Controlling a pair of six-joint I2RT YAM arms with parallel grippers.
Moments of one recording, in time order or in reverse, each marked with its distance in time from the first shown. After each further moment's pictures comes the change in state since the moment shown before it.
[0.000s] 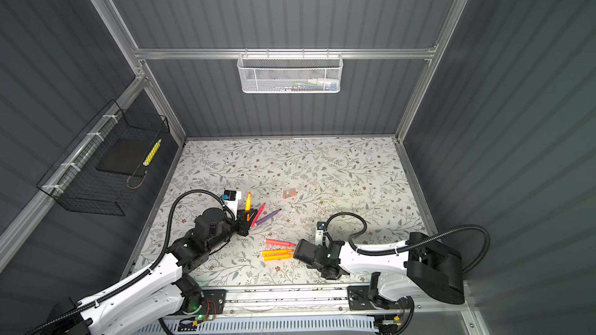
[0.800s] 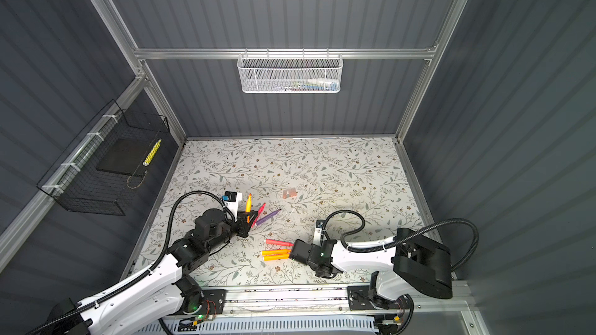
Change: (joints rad) left arm 0.000 -0.012 -0.017 -0.002 0.023 -0.001; right arm 0.005 0.081 0.033 0.007 0.094 0.056
